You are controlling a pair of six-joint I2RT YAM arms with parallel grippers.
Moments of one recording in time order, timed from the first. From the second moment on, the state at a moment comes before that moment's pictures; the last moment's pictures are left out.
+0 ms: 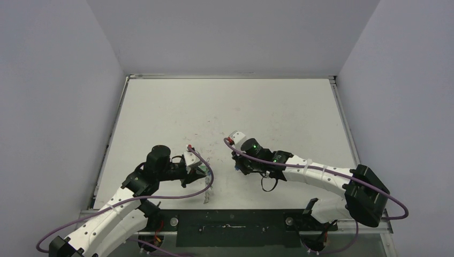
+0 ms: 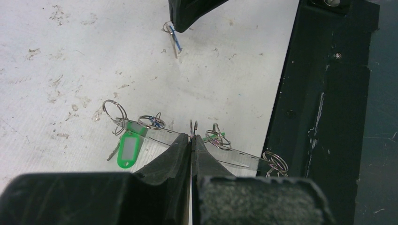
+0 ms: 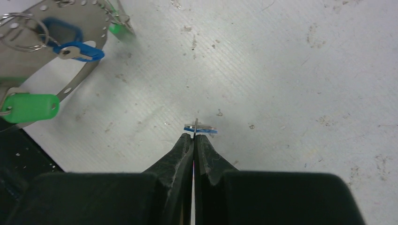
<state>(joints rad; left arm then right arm) -0.57 0.67 0.44 -0.31 0.64 0.23 0.94 1.34 0.77 -0.24 0.06 0.14</state>
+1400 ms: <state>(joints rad) -0.57 0.69 0.46 -0.32 0.61 0.23 1.00 1.35 0.88 -0.12 -0.43 0.15</state>
